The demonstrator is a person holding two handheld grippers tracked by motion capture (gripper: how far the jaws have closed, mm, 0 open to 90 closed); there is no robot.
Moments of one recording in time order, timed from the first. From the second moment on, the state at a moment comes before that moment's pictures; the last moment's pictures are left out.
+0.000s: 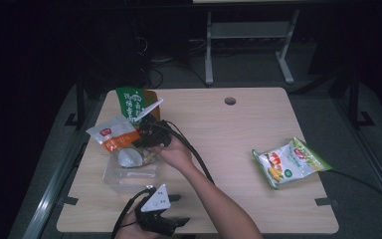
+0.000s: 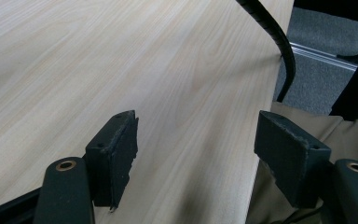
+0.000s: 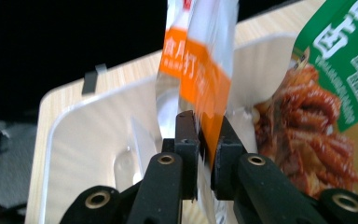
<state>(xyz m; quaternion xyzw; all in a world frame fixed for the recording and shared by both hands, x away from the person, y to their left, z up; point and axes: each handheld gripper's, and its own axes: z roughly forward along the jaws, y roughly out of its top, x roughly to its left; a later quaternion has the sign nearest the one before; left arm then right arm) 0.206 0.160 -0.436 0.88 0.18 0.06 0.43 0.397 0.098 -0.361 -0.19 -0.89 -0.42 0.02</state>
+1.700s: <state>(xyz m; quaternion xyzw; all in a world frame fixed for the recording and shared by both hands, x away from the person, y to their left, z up) 0.209 0.160 -0.437 0.88 0.19 0.05 0.43 0.382 0.015 -0.363 -0.22 -0.87 -0.43 0.04</state>
